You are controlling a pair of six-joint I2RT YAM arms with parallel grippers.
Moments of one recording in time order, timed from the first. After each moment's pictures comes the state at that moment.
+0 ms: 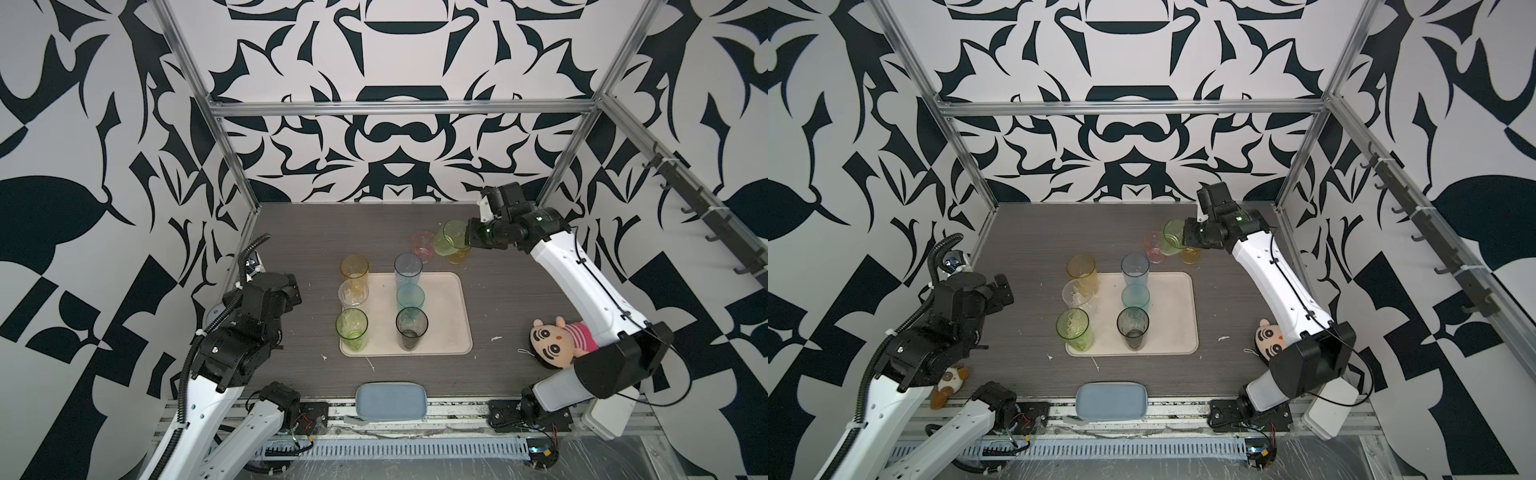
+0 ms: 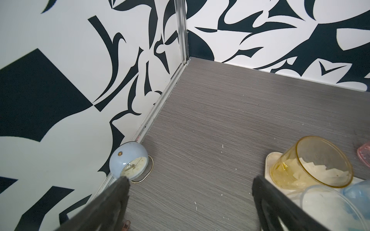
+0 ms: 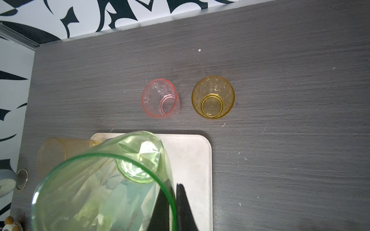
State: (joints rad) left arm -0.44 0.68 0.99 -0.93 -0.70 -0.38; right arm 0.36 1.50 1.61 -1.01 -0.03 0.42
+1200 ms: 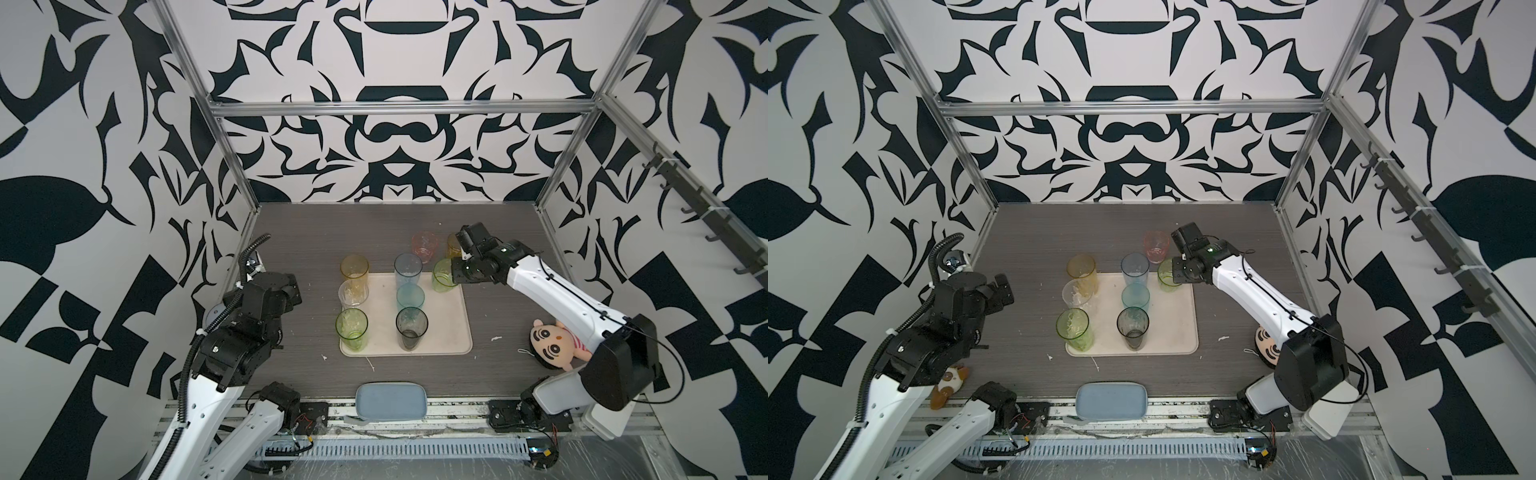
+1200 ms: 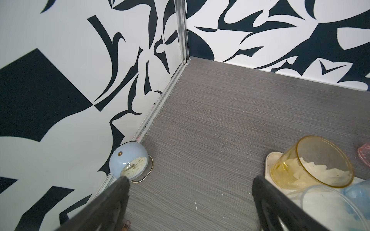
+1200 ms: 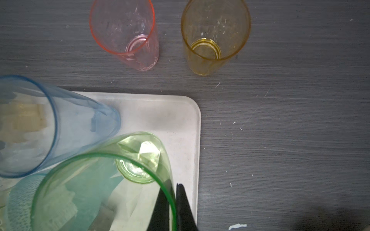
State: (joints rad) left arm -0.44 0.68 0.99 -0.93 -0.70 -0.39; right arm 0.50 1.49 1.26 -0.87 0.14 0.44
